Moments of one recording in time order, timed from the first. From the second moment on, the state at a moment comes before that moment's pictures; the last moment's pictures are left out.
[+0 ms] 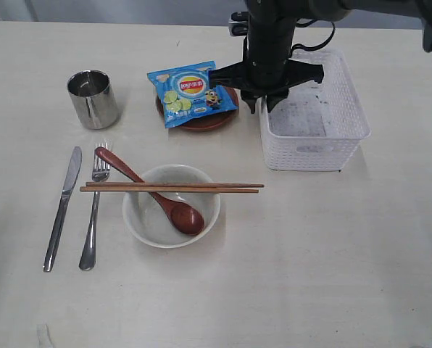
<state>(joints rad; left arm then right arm) -0.12 0.00 0.00 0.15 0.35 -0.08 0.53 2.21 -1.71 -0.19 0.99 0.56</state>
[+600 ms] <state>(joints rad) -0.12 0.00 0.00 0.15 0.35 -0.08 0.50 1.88 -1.70 -0.18 0.88 0.31</state>
